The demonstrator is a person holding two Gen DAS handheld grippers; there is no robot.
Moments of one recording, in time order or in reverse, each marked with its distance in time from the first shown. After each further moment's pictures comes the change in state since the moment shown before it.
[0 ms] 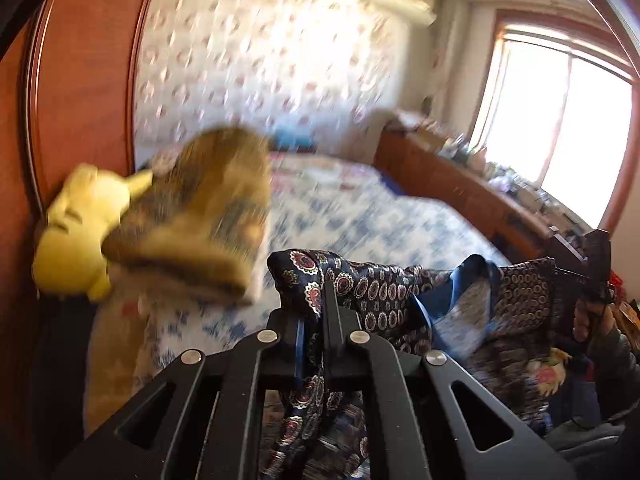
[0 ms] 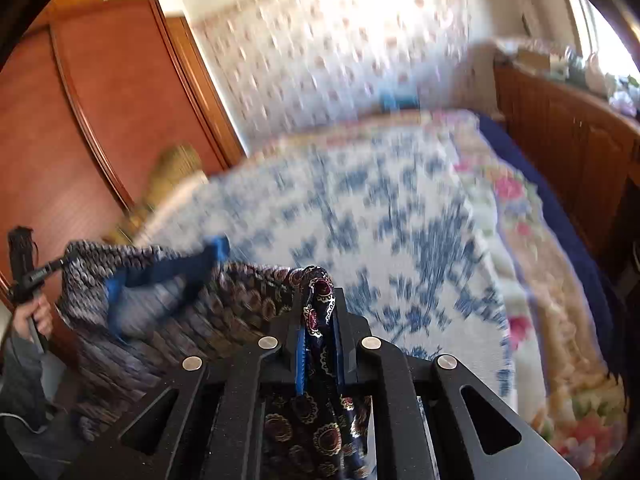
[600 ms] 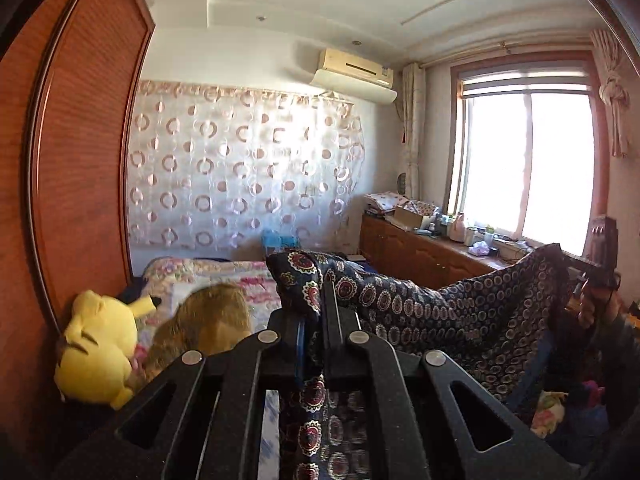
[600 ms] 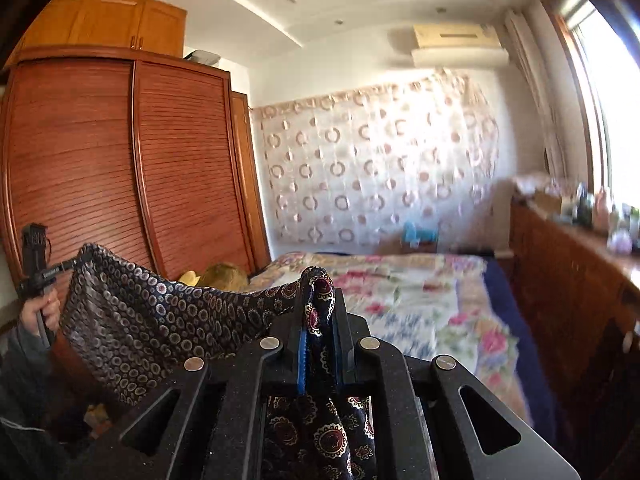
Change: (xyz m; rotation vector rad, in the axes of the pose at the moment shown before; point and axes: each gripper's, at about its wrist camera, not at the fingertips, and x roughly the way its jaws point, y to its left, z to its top) left arm -0.083 -0.045 0.115 0.123 -0.303 0.002; right arm -0.162 0.053 0.098 -0.248 -0.360 0.010
